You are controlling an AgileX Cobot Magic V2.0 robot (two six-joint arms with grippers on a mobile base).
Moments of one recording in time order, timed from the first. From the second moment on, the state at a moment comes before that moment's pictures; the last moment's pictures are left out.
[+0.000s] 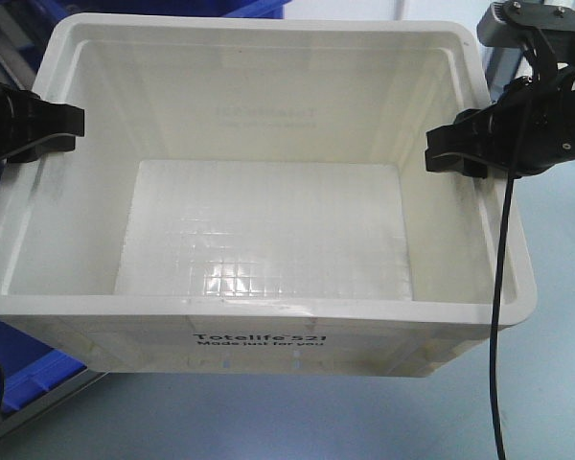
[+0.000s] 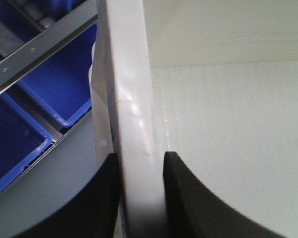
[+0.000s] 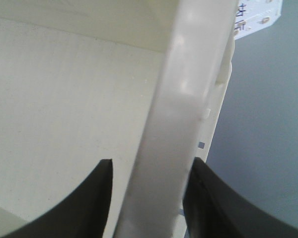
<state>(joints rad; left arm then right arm) -0.20 1.23 -1.14 -0.20 0.82 -0.03 0.18 1.34 -1.15 0.38 0.84 -0.24</state>
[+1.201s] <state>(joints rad) -0.20 1.23 -1.14 -0.20 0.82 -0.03 0.18 1.34 -1.15 0.38 0.85 -0.24</state>
